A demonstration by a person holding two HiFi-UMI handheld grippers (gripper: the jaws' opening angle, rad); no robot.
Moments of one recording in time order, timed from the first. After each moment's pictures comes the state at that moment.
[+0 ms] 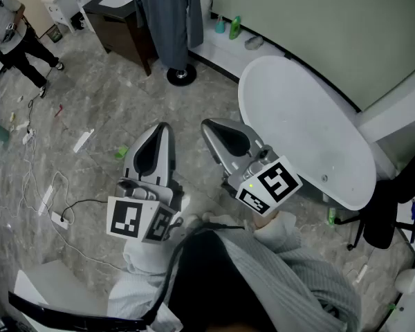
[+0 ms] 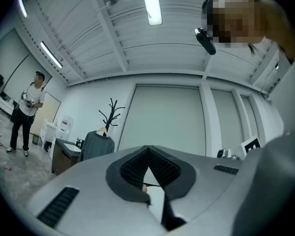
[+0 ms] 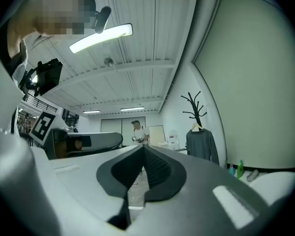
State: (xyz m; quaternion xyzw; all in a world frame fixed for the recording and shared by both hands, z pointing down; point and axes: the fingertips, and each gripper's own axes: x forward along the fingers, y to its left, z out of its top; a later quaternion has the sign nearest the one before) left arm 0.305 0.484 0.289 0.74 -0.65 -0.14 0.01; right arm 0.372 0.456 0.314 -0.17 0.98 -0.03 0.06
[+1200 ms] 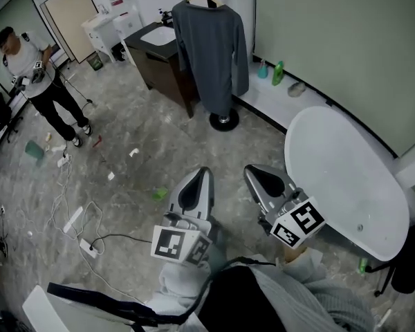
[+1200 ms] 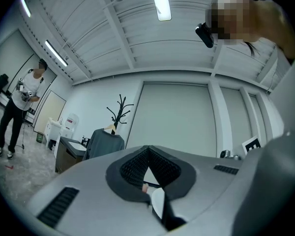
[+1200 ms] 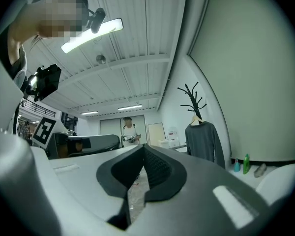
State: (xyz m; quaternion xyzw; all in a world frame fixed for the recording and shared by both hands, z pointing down) left arm 0.215 0.400 0.321 0.73 -0.67 -0.15 0.04; right arm 0.298 0.364 0.342 -0.16 0.98 -0.05 0.05
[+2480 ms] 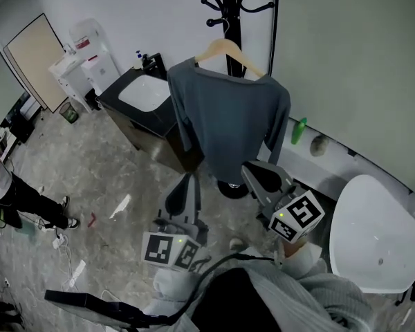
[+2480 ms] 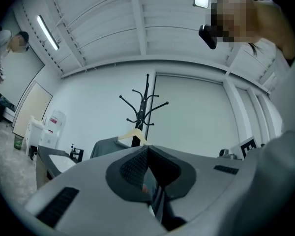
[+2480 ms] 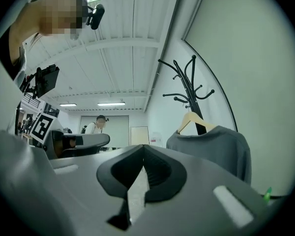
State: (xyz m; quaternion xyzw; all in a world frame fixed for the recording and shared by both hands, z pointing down) left arm -0.184 -0.109 0.300 0.77 -0.63 -0.14 0.01; right arm -0.077 -0.154 0.323 -0.24 0.97 -0.02 0.07
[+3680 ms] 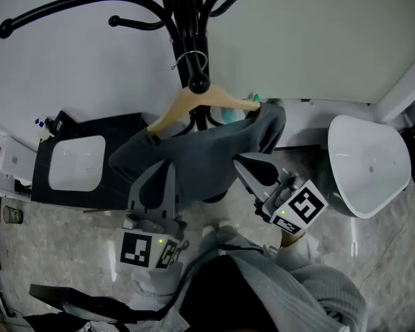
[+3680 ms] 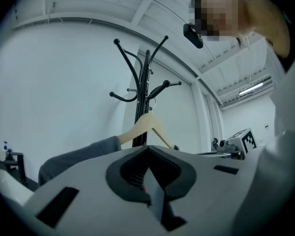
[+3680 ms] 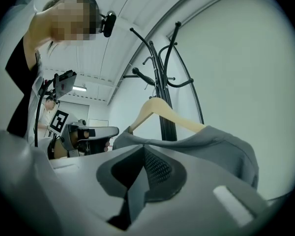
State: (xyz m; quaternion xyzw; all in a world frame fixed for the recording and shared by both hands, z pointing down) left arm -0.254 -0.457 0.280 0.93 -0.36 -0.07 0.01; right arm -0.140 -0.415 0.322 -0.46 0.88 -0.01 0.04
